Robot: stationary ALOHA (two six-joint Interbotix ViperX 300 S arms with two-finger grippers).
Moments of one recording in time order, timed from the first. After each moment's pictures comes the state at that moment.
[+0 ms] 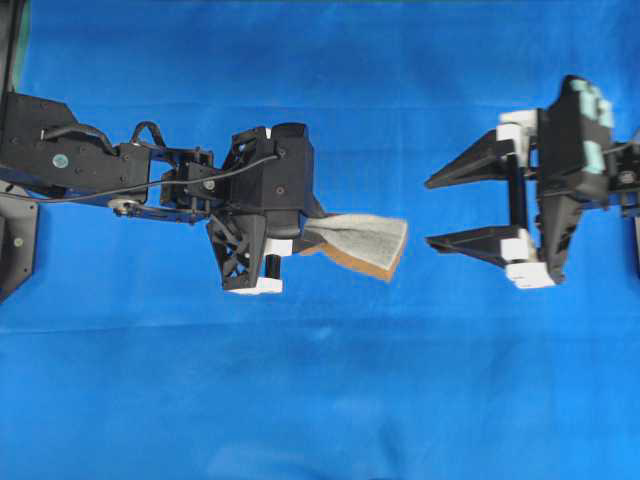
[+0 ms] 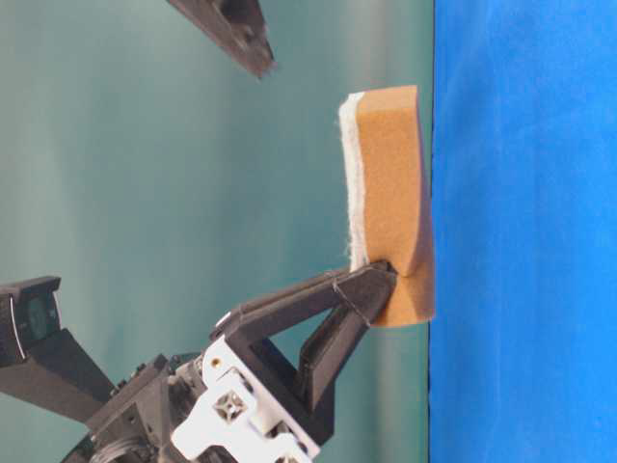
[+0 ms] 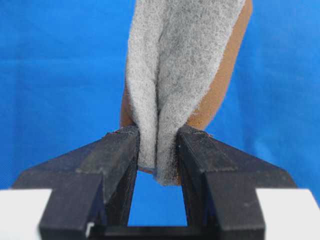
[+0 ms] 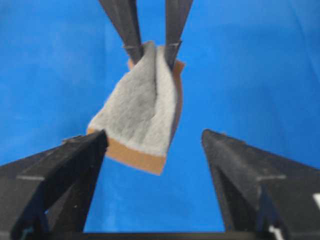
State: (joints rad) left arm -0.01 -0.08 0.55 -0.03 0.20 0.05; right arm 0.01 -0.48 0.90 0.00 -0.03 0.16
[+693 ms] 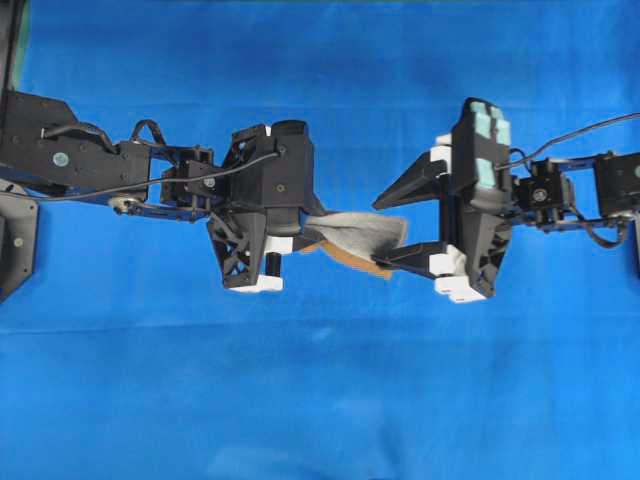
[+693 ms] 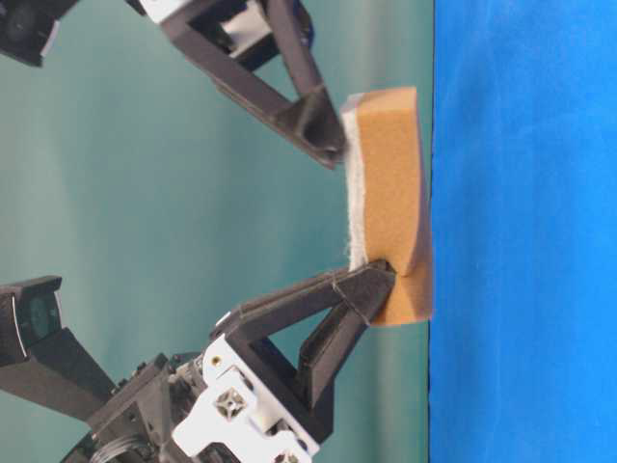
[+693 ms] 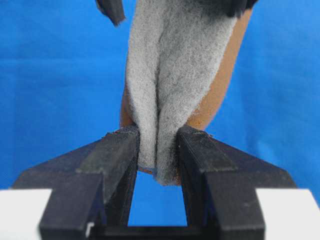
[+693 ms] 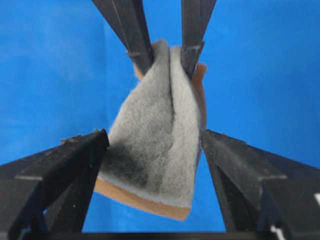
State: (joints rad) left arm -0.01 -0.08 0.55 -0.03 0.20 0.05; right arm 0.03 -0.23 0.76 0.00 -0.03 0.22
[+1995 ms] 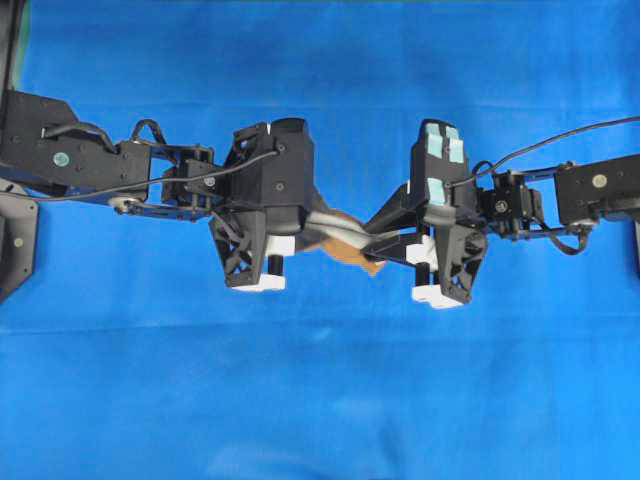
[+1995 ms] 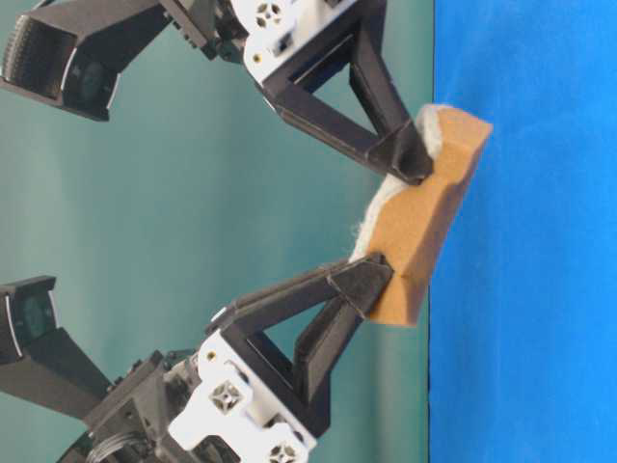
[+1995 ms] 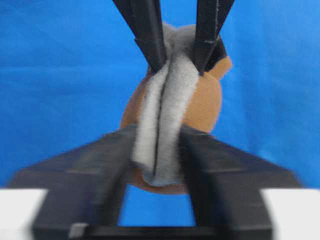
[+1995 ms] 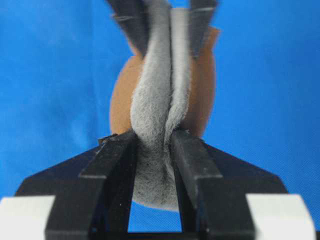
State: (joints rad) left arm -0.01 -0.08 0.55 -0.03 0.16 0.06; right arm 0.04 -0.14 0.71 -0.01 0.03 0.20
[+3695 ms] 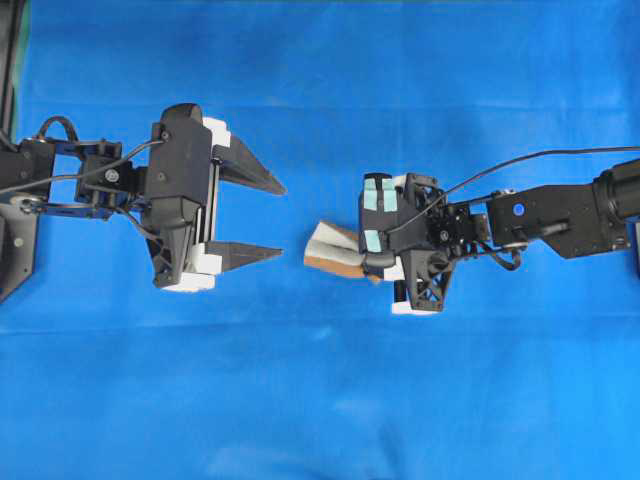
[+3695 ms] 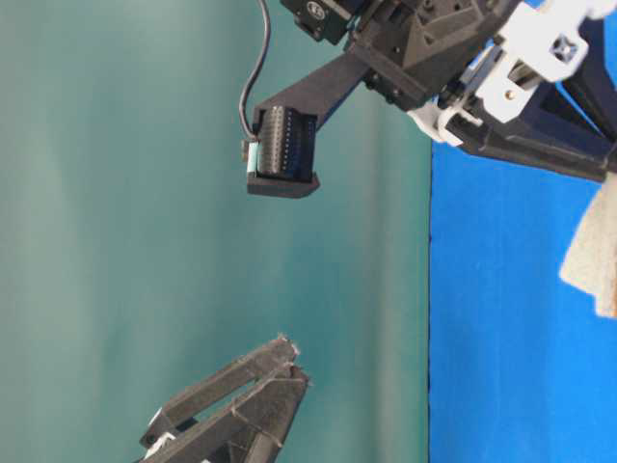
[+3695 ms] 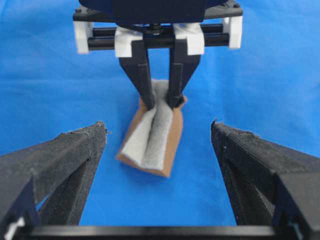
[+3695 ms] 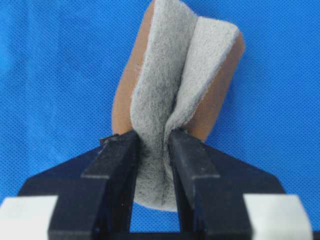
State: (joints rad) left arm -0.03 -0.33 0.76 -0.03 0.03 0.04; right arm 0.04 0.15 0.67 -0.13 0.05 0.20
